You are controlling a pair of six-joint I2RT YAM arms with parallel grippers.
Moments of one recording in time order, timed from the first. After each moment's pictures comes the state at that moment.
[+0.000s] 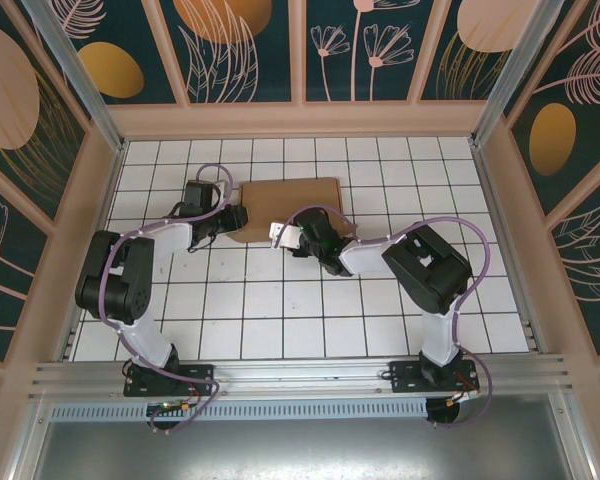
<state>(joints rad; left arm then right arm) -0.22 1.73 0.91 0.02 0.31 -0.40 0.79 1.92 0.96 0.38 0.14 -0.88</state>
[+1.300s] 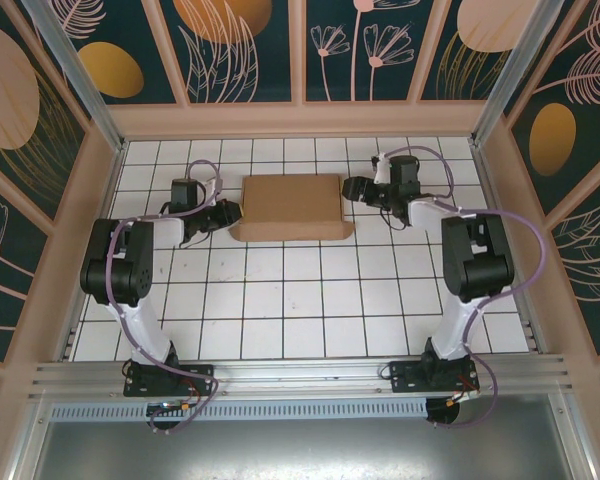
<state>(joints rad) -0.08 1.87 0.93 0.19 0.65 -0.45 0.20 1.88 1.12 0.09 -0.50 0.40</state>
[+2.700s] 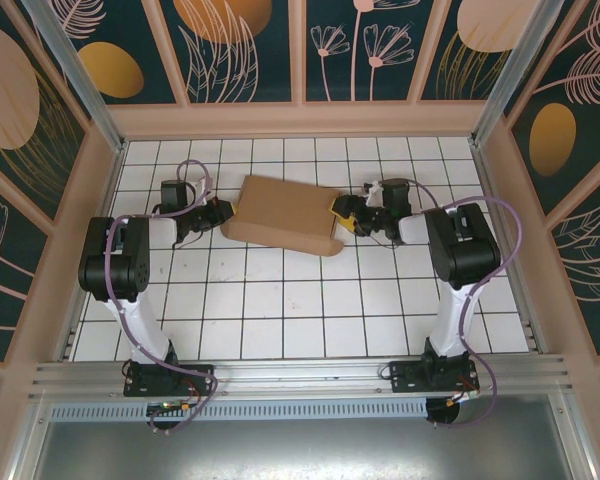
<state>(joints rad) -0.02 1.90 0.92 0.26 0.73 -0.49 0.23 1.97 0.95 0.37 -0.78 0.86</state>
